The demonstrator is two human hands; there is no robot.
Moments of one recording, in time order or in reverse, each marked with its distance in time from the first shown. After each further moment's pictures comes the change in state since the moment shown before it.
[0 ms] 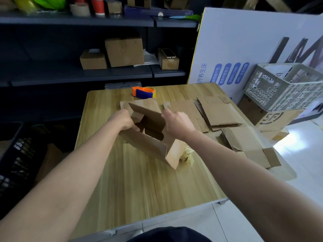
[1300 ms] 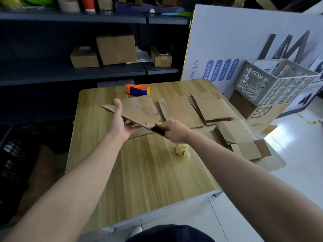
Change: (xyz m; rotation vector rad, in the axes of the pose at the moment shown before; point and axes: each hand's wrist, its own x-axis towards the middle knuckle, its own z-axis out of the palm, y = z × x) left_hand -0.019 -0.013 0.032 -1.722 -0.214 -0.032; right_hand -0.026 -0.001 0.008 0.414 -0.408 0.201
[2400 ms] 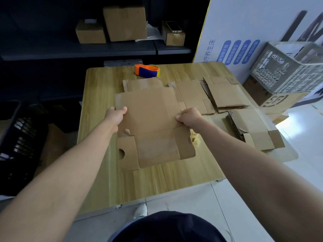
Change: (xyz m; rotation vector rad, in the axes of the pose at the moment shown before) left_hand 0.041 -0.005 -0.081 0.573 0.319 -0.043; right_hand 0.039 0.027 0.023 0.431 0.210 0.441
